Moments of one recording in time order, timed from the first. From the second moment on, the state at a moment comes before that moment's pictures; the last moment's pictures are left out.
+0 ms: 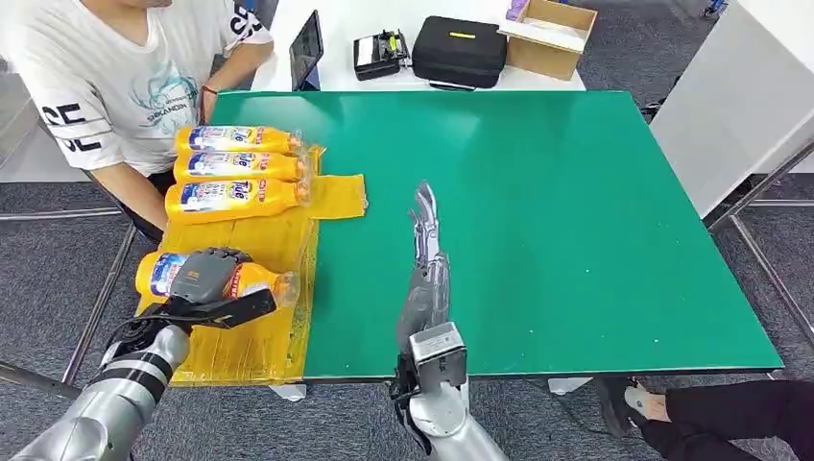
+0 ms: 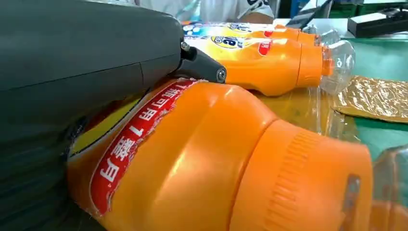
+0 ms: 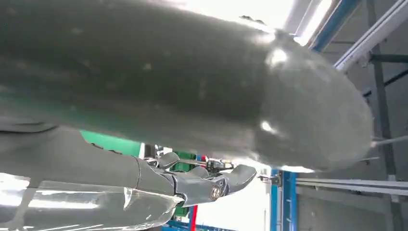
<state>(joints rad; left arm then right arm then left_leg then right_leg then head) -0.62 0.08 -0.17 -0.53 -1.09 0.19 -0.41 -0.12 0.27 0.64 -1.46 0.22 -0.35 -0.69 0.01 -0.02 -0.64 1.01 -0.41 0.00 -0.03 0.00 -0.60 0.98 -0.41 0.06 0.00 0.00</state>
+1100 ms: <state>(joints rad) -0.56 0.13 -0.16 -0.58 -0.55 -0.15 -0.61 -0.13 0.27 0.64 -1.33 0.22 -0.29 -0.69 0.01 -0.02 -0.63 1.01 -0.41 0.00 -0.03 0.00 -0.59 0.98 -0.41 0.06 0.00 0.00</state>
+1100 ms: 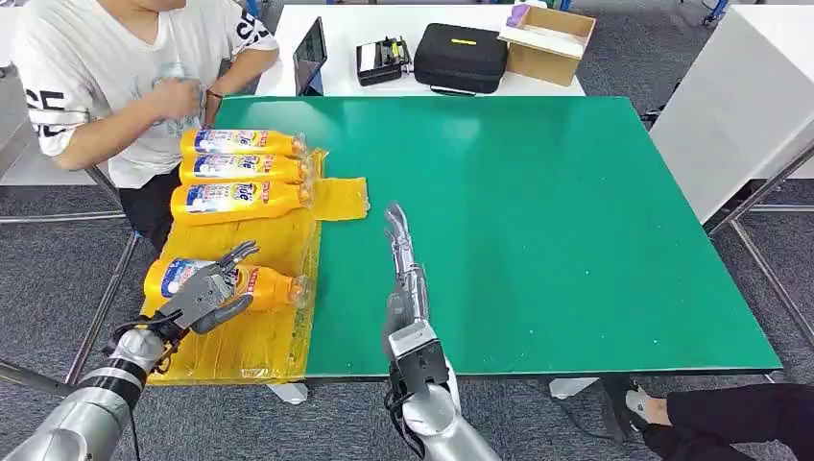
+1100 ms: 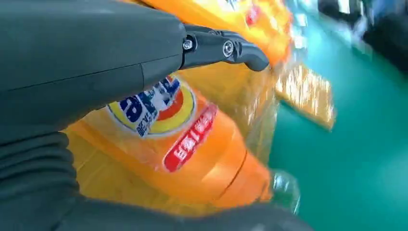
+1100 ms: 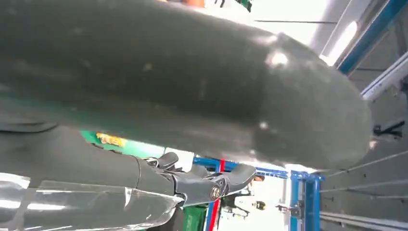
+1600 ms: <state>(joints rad) -0.44 -0.12 0.17 -0.99 -0.10 0.33 -0.66 -0.14 0.27 0.66 -1.31 0.29 -0.42 -0.69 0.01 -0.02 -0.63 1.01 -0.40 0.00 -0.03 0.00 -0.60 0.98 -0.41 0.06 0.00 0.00</state>
